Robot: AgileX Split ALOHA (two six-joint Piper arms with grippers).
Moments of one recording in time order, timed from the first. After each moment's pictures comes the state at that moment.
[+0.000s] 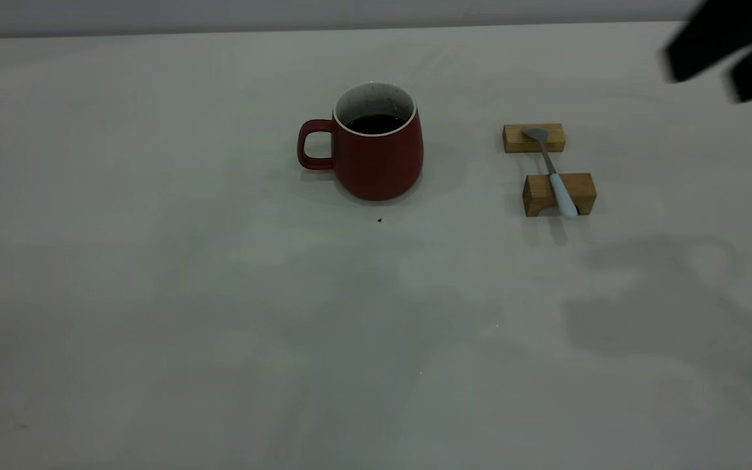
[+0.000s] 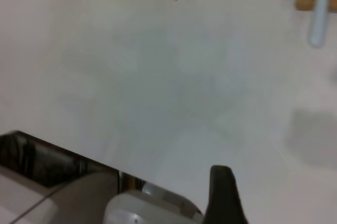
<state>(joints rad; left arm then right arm) 0.04 -0.02 -0.49 0.06 1.14 -0.11 0.12 1.55 -0.79 0.75 0.65 -0.61</state>
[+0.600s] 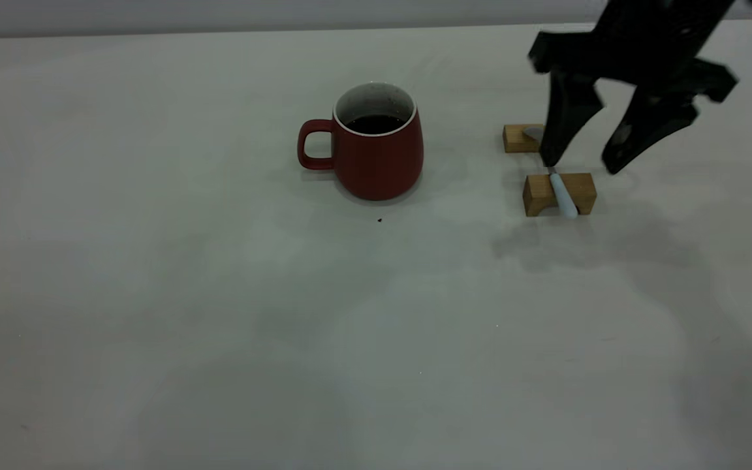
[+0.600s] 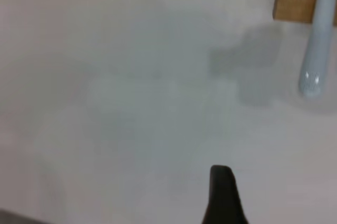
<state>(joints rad) 0.04 -0.02 -0.49 0.06 1.14 -0.11 0.26 2.13 -1.26 0.40 0.70 -0.14</state>
